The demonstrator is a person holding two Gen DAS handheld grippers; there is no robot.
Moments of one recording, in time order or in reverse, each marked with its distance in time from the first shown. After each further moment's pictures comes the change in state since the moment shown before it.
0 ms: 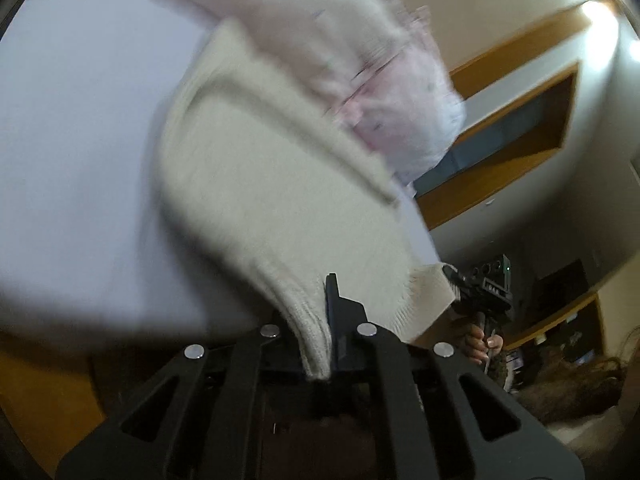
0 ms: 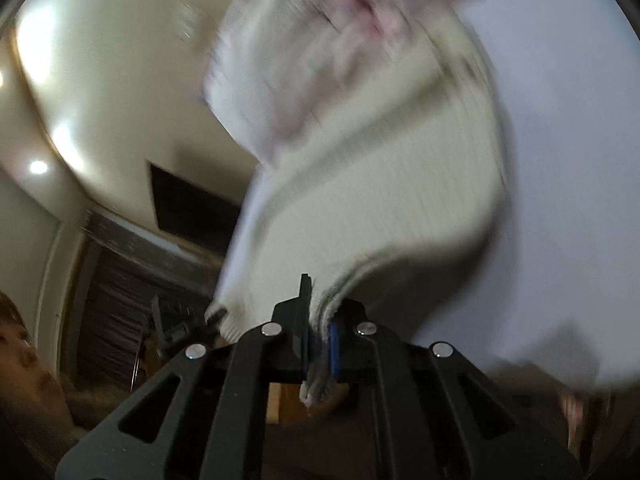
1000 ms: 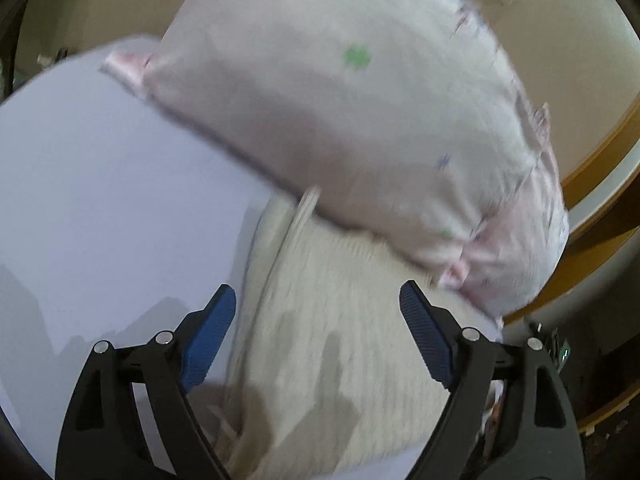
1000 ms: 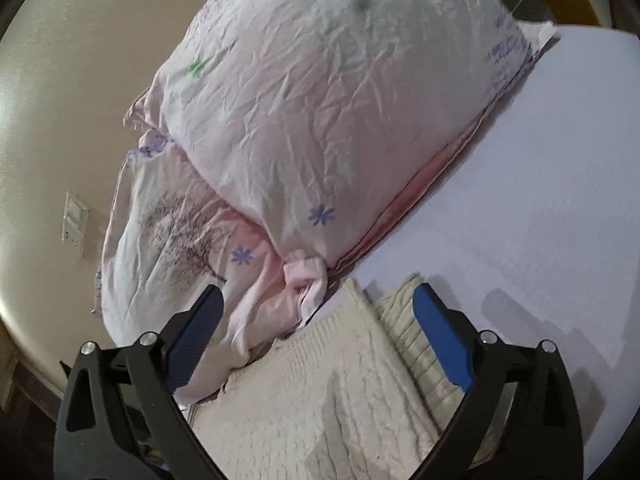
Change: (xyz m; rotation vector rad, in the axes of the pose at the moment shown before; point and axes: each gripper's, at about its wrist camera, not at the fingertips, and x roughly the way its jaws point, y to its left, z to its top) left arm 0.100 0.084 0.206 -0.154 -0.142 0.315; right arm 0.086 -0.087 0.168 0.210 -0.517 -0.348
